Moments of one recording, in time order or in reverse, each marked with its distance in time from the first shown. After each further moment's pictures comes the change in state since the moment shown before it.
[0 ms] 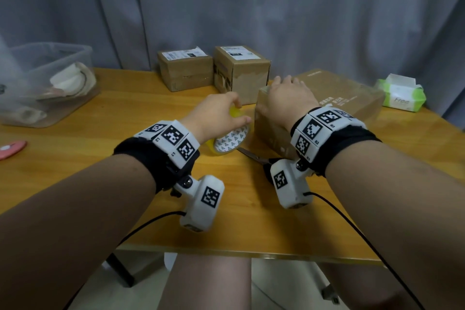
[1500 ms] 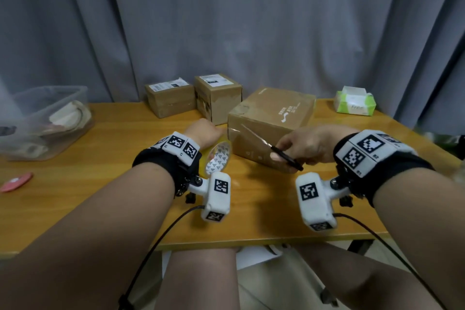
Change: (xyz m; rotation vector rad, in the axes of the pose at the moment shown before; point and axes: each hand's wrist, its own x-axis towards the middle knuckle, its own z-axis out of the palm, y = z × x) left_hand -0.008 0.039 -0.006 -0.149 -0.121 -0.340; right_hand -0.106 0.090 -0.025 0.716 -0.622 0.005
